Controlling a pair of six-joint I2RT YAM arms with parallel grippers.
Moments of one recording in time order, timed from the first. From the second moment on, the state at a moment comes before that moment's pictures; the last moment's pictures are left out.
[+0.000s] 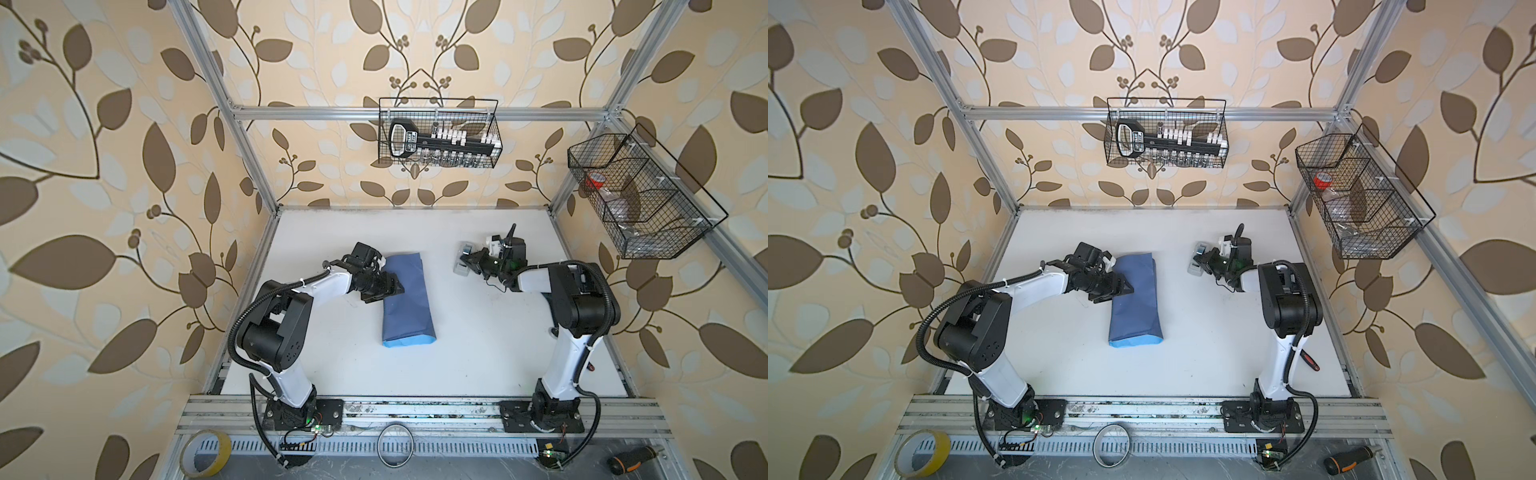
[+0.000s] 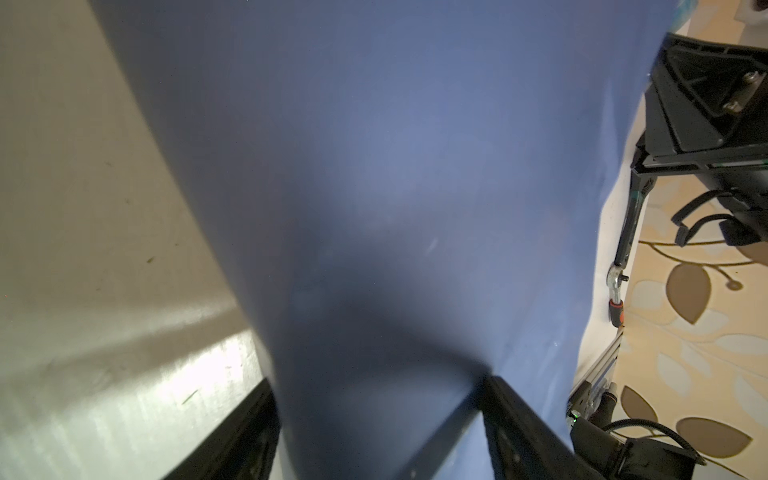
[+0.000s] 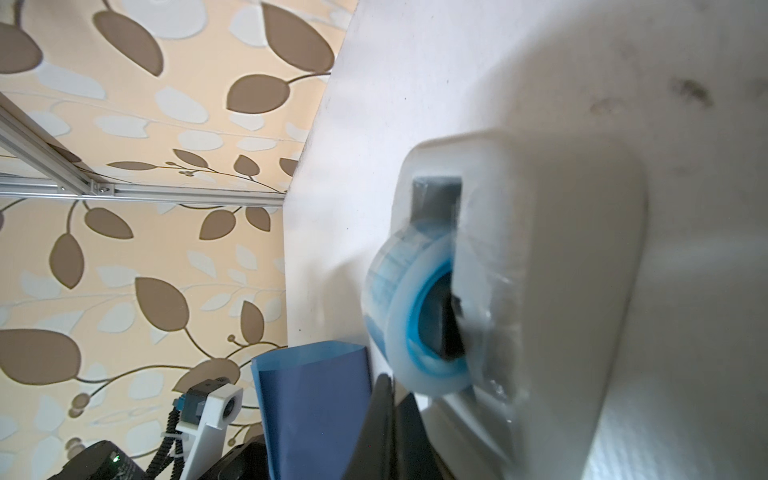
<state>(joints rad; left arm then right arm) -0.38 1.71 1.02 -0.38 0.50 -0.56 0.03 1.97 0.94 0.47 -0.66 0.93</state>
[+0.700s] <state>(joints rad) -0.38 1.71 1.02 -0.38 0.50 -0.56 0.02 1.97 0.84 0.69 -0.68 1.08</state>
